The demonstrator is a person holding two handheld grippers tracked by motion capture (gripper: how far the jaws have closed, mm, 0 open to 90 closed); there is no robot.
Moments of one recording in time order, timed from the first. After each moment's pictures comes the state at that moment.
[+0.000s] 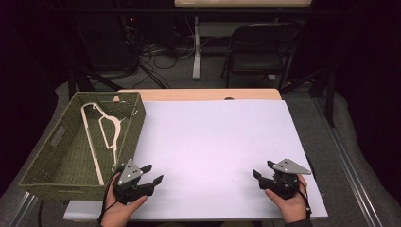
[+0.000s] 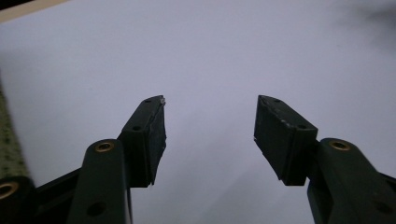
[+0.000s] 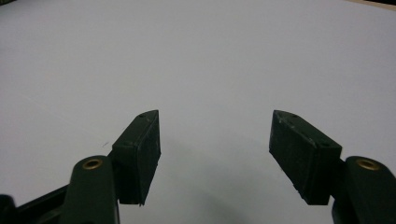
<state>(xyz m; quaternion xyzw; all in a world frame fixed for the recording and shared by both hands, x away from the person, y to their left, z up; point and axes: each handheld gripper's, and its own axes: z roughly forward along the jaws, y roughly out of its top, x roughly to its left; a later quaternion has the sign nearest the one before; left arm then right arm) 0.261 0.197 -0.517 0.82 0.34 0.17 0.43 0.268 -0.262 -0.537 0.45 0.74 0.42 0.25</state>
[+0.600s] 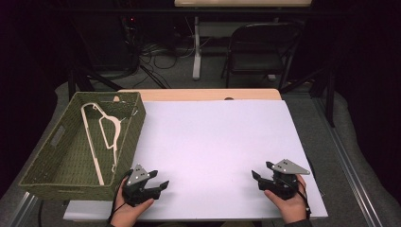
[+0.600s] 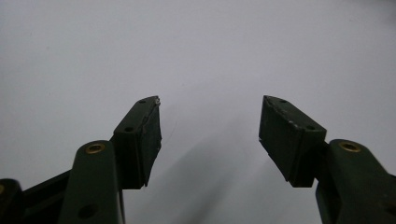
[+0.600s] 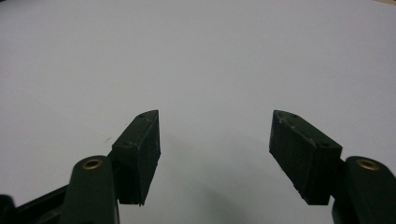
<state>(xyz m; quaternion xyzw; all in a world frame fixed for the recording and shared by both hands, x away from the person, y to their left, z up) 0.271 0.191 -0.556 0.82 0.37 0.15 0.41 0.268 -0.261 -0.539 0.45 0.75 0.42 0.25</state>
